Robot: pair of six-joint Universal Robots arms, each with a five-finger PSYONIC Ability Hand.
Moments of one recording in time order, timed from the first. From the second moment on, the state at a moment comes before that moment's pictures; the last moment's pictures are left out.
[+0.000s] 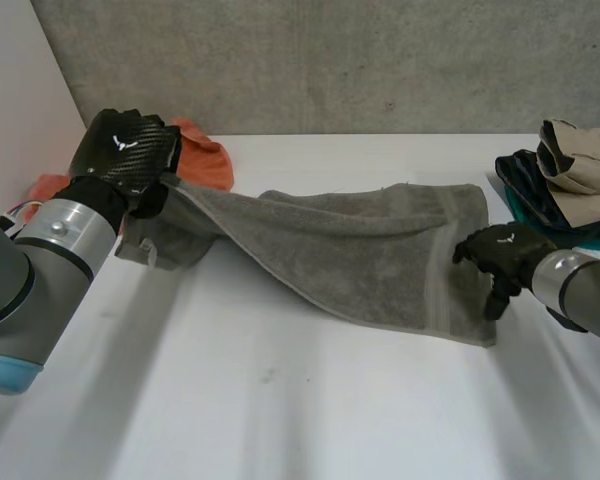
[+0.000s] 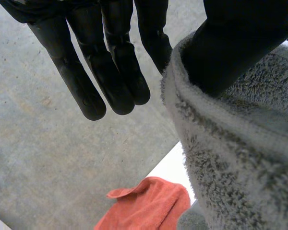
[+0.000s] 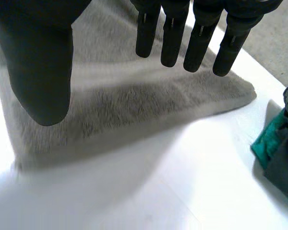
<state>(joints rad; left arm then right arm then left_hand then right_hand) 4.39 -1.72 -1.68 3.49 -1.41 3.55 1.71 -1.06 1.45 0.18 1.29 2.52 1.17 1.20 1.19 1.20 1.00 0.44 0.43 0.43 0.43 0.27</state>
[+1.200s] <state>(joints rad) 4.39 -1.75 -1.68 3.49 -1.41 3.55 1.72 -0.98 1.59 -0.25 1.27 2.60 1.17 1.20 1.19 1.20 1.00 1.12 1.14 1.13 1.14 0.95</state>
